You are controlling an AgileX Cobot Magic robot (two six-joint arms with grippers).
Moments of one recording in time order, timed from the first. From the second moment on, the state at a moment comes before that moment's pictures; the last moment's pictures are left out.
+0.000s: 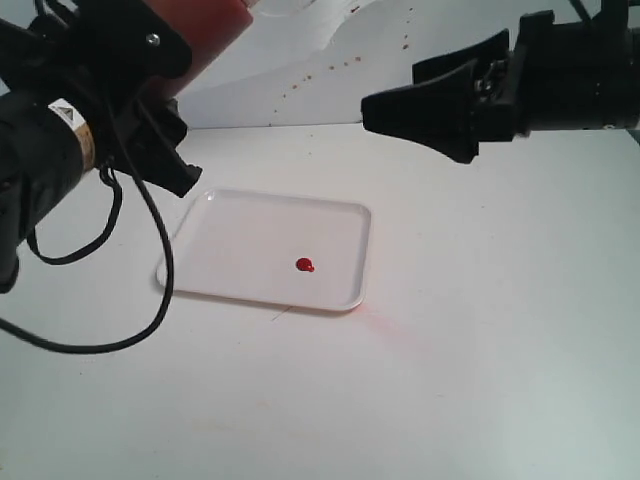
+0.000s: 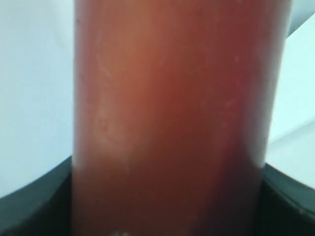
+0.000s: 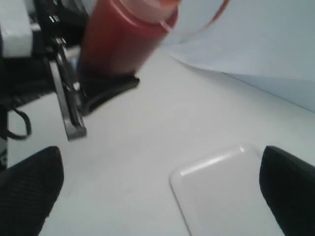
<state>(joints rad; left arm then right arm) -0.77 1.39 -0.86 1.63 0.74 -1.19 0.13 1.47 -1.00 -1.59 -1.00 1.47</state>
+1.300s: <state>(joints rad) -0.77 1.32 -0.78 1.73 0.08 -1.70 0.45 1.56 -1.00 -1.18 -0.89 1.16</state>
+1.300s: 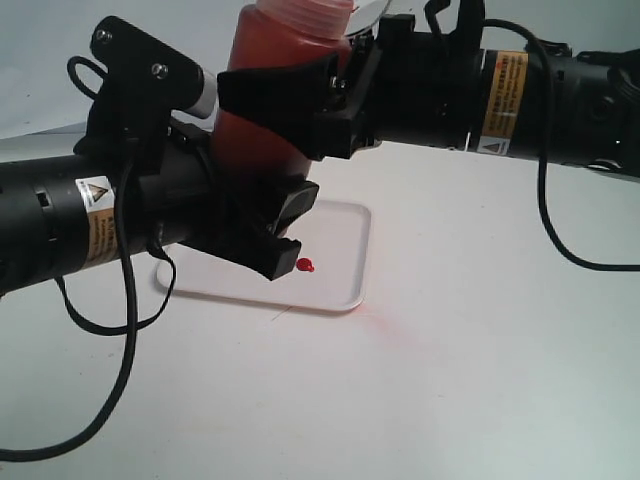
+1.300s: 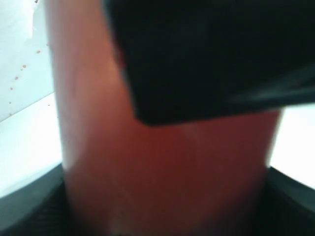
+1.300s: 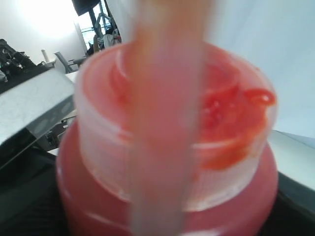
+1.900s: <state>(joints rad) -0.77 1.32 -0.78 1.73 0.08 -1.70 0.45 1.56 -1.00 -1.18 -0.87 1.15</state>
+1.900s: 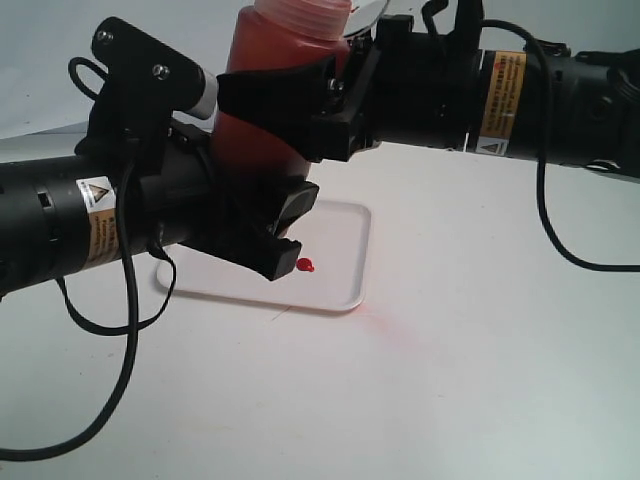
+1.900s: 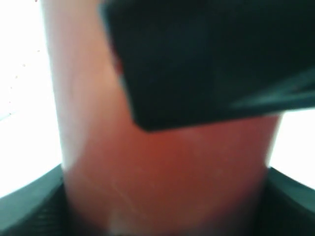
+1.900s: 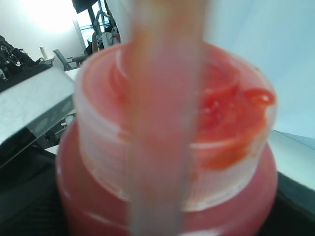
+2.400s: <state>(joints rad) -0.77 1.32 -0.78 1.73 0.08 -1.70 0.45 1.56 -1.00 -1.17 -0.87 1.14</state>
